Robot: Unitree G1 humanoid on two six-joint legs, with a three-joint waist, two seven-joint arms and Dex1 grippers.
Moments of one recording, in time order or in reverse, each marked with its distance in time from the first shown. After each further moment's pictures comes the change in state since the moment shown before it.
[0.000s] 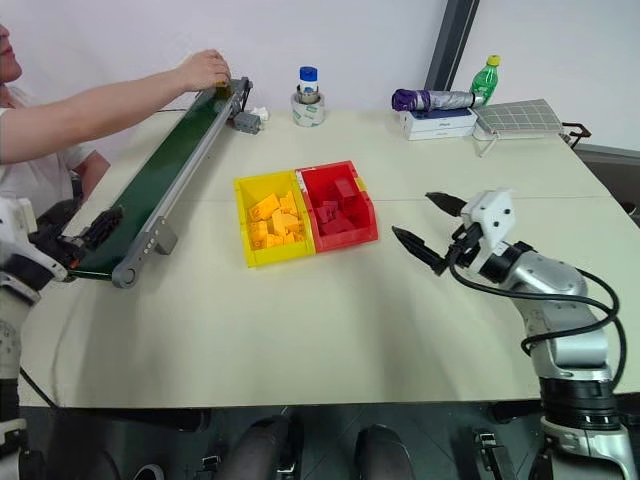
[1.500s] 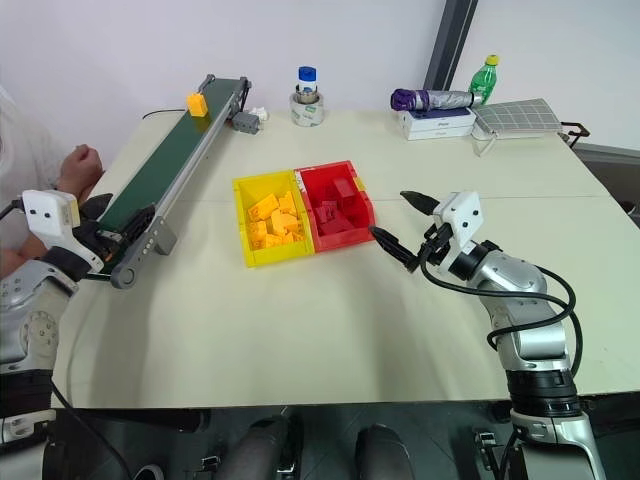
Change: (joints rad) left arm -0.048 -0.058 -0.127 -0.017 0.066 -0.084 0.025; right arm -0.029 0.077 0.049 0.031 -0.015 -0.055 -0.025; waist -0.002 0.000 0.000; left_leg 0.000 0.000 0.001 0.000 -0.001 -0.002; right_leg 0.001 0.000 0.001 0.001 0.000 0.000
